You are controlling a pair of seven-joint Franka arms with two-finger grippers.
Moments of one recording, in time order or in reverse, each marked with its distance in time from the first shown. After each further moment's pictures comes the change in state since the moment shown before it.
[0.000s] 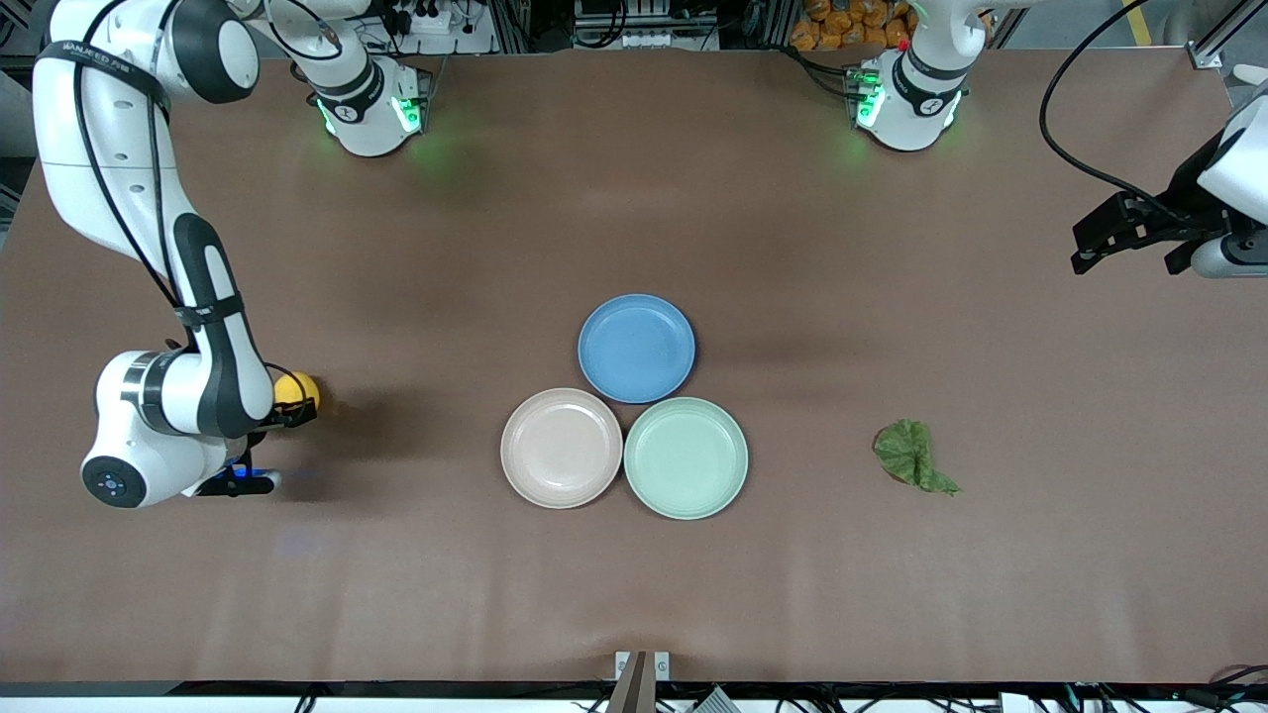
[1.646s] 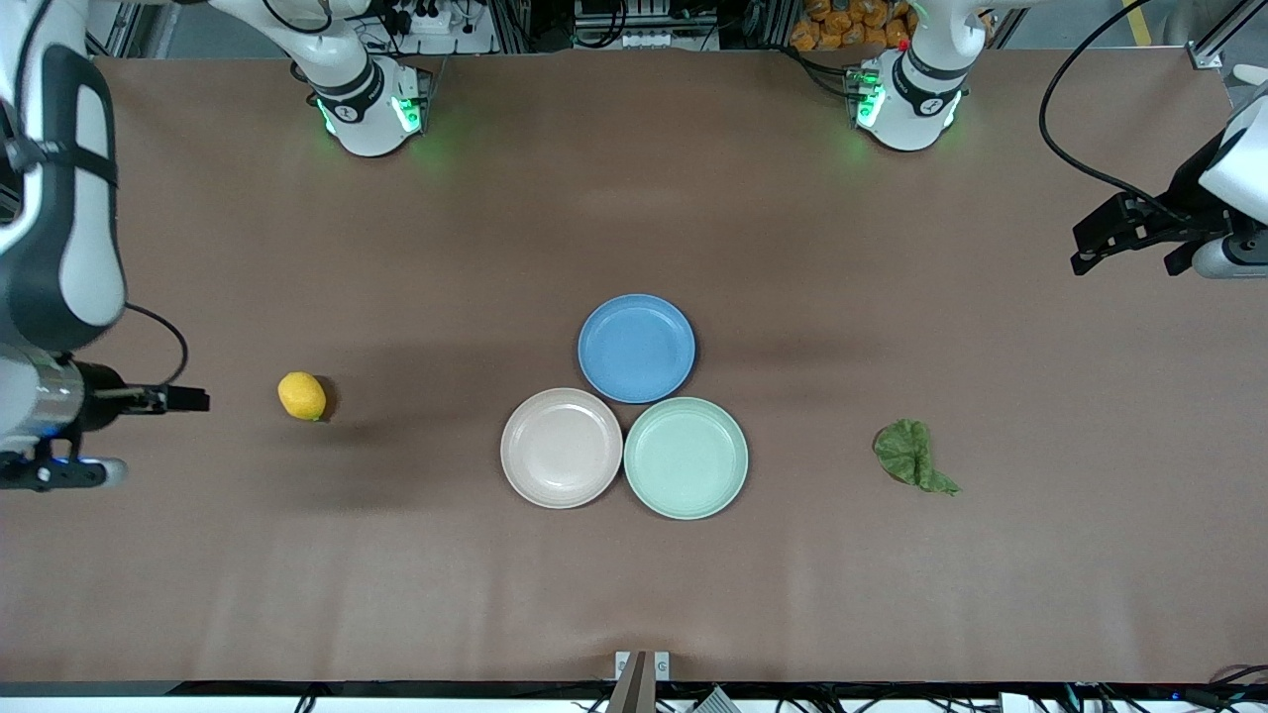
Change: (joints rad) left arm 0.000 0.001 0.001 0.001 -0.005 0.005 0.000; right arm 0.000 -0.328 0.002 0.122 0.000 -0.137 0.019
